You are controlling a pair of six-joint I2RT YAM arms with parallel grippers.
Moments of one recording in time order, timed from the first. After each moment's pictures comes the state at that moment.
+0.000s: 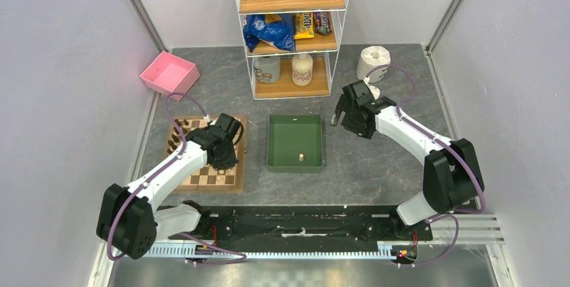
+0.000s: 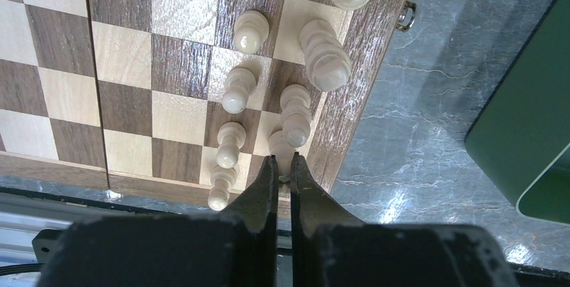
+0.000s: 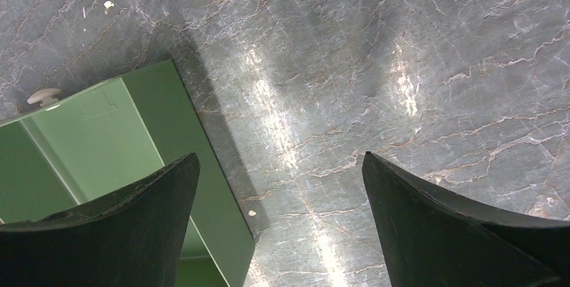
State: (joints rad) left arm -0.47 1.17 0.75 -0.86 -0.22 -0.68; right arm 0.42 1.52 1.07 -0.62 0.21 0.76
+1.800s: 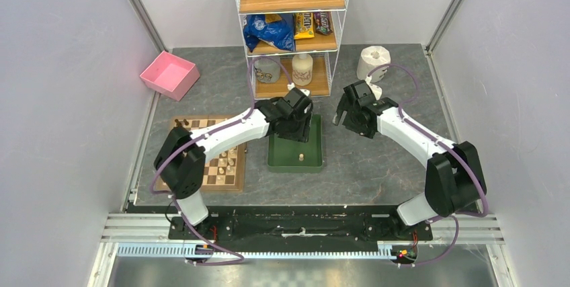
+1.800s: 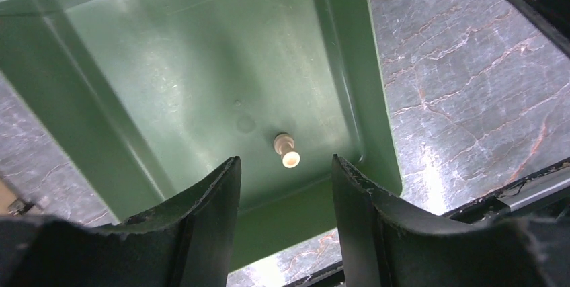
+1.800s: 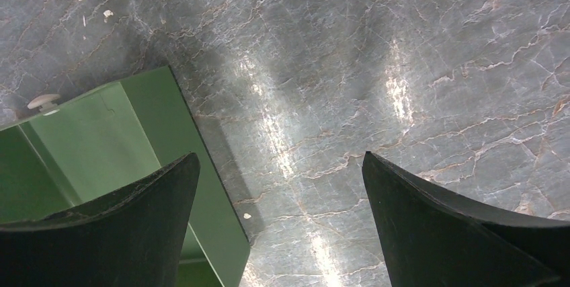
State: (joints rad) left arm -0.84 1.71 1.34 -0.62 -0.09 -0.54; right arm 0.42 1.50 1.06 -0.62 0.23 0.76
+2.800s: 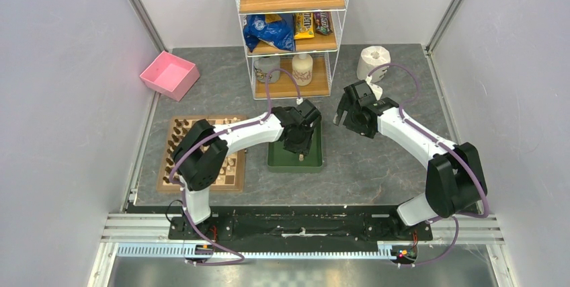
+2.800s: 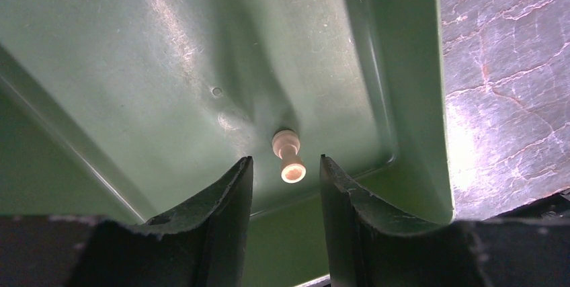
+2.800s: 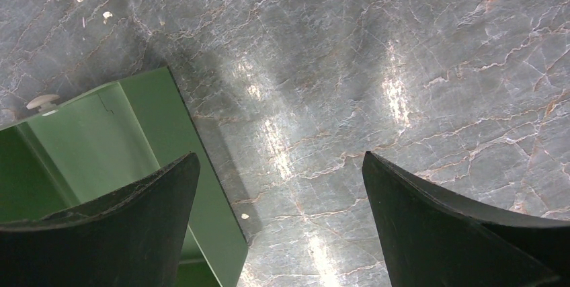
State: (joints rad) left arm -0.88 1.88 1.35 -0.64 -0.05 -0.53; right arm 0.42 1.49 1.06 -0.63 0.24 0.75
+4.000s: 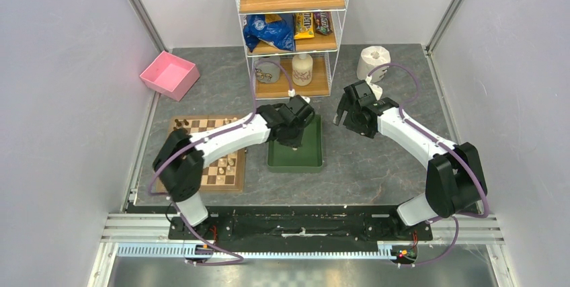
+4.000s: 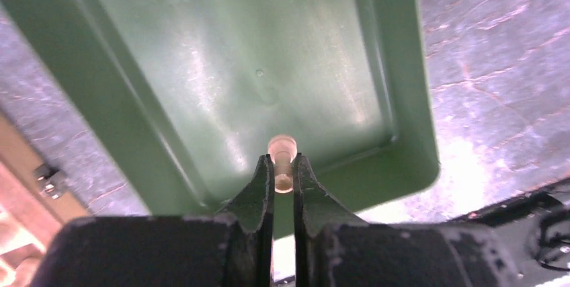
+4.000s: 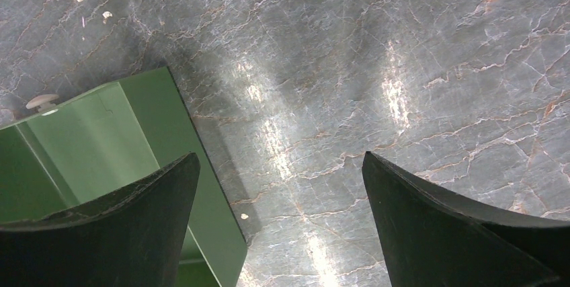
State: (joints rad) left arm -0.89 1.76 1.32 -0.68 -0.14 -0.53; right arm 0.42 1.49 1.06 -0.63 0.24 0.75
